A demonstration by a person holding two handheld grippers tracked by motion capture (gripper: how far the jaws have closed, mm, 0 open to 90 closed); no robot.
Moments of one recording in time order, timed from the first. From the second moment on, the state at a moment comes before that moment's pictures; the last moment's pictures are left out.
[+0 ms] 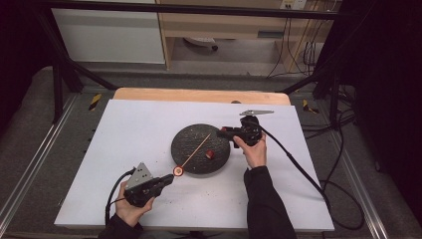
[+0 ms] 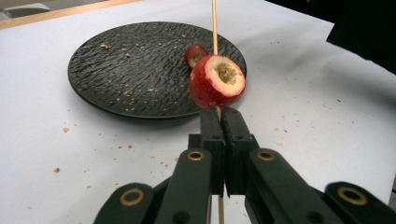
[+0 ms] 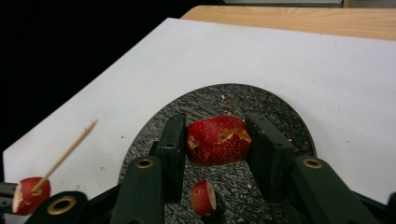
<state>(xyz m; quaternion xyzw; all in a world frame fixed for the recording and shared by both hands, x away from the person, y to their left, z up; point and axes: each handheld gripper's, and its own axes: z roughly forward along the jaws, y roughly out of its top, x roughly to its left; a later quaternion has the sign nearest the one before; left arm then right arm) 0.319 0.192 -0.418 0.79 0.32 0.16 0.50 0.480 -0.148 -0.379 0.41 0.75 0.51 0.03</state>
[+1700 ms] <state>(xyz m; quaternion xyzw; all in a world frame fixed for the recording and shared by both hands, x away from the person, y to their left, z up) 0.323 0.191 -0.421 0.79 0.33 0.16 0.49 0.455 -0.123 -0.396 0.39 0.78 0.47 0.06</state>
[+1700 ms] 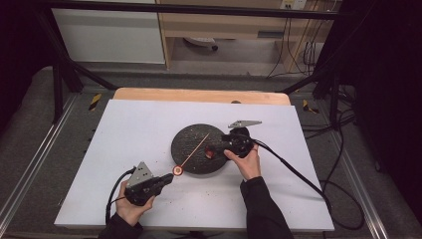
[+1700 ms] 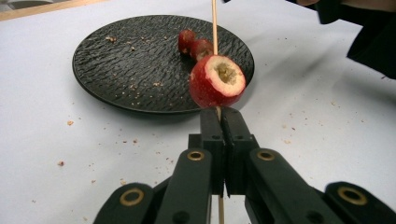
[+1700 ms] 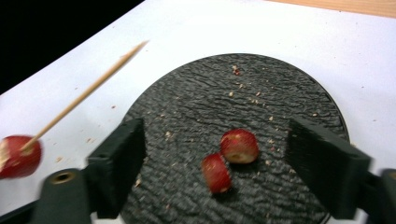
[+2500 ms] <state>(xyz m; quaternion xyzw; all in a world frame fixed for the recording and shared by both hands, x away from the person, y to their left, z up) 0.320 0.175 -0.420 0.79 0.32 0.16 0.49 0.389 -0.117 -0.395 0.34 0.80 0.50 0.02</state>
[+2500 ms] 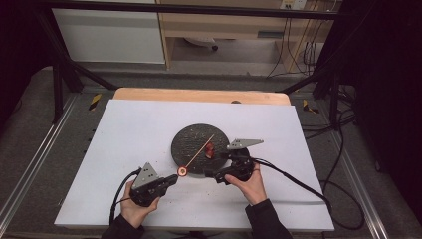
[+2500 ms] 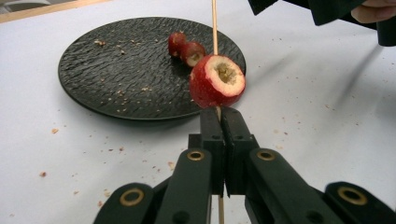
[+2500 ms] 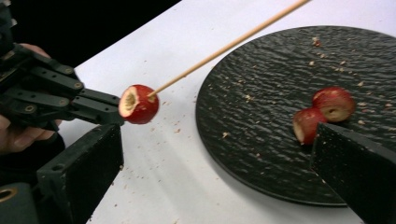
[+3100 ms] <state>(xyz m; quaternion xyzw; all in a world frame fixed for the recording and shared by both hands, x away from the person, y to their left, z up) 0.313 0.120 -0.412 0.82 0.27 0.15 0.49 0.372 -0.132 -0.404 0.34 0.77 0.54 -0.03</state>
